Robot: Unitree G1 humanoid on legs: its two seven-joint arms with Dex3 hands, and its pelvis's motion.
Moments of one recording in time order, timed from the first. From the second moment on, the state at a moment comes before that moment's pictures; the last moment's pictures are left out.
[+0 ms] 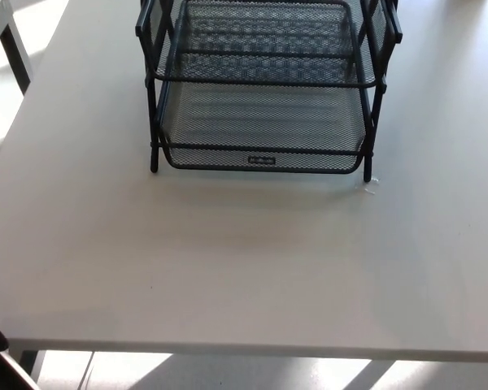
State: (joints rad) left_arm 0.35 0.92 0.17 0.08 0.28 -0.41 -0.15; right_arm -0.24 -0.96 -0.15 -0.36 -0.41 0.28 0.00
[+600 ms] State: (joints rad) left_arm 0.35 0.92 0.17 0.08 0.28 -0.42 -0.17; right_arm -0.52 -0.68 0.31 -0.40 -0.63 0.30 0.08
